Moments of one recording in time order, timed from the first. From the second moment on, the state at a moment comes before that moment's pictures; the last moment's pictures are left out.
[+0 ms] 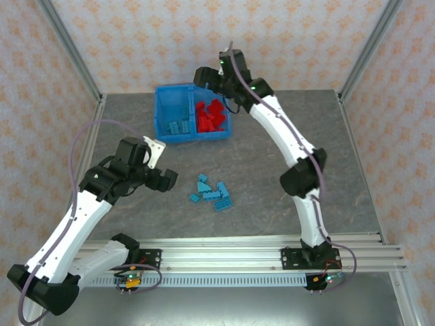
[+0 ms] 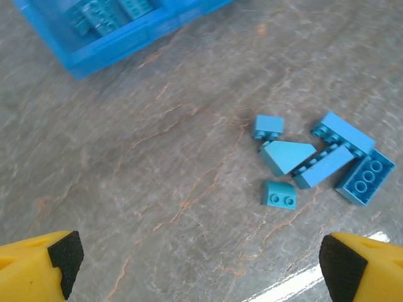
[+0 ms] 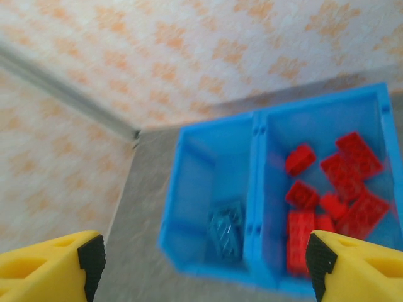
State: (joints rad) left arm -0.39 0.95 1.08 -1.02 -0.04 -0.04; right arm 0.58 2.11 2.37 -0.77 -0.08 0.63
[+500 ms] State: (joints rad) left arm -0.61 1.54 1.37 -1.11 -0.12 -0.29; right arm 0.65 1.76 1.80 -1.19 -0.48 0.54
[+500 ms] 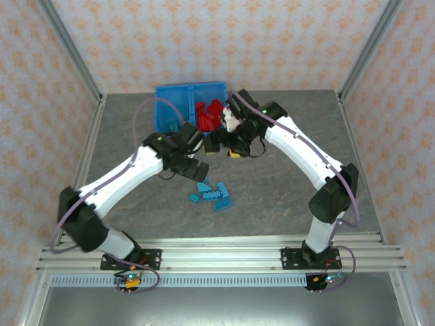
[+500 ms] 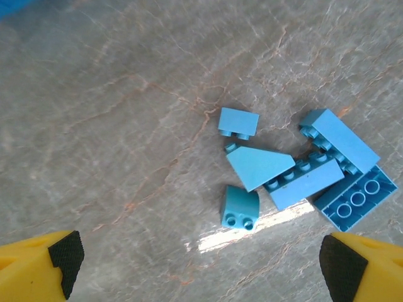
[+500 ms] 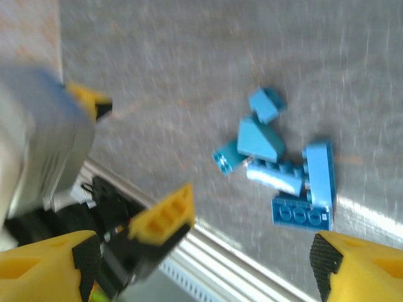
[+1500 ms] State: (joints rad) left arm -0.58 1.94 1.32 -0.84 0.03 -0.16; right arm 0.61 1.40 1.52 -1.27 -0.32 0.65
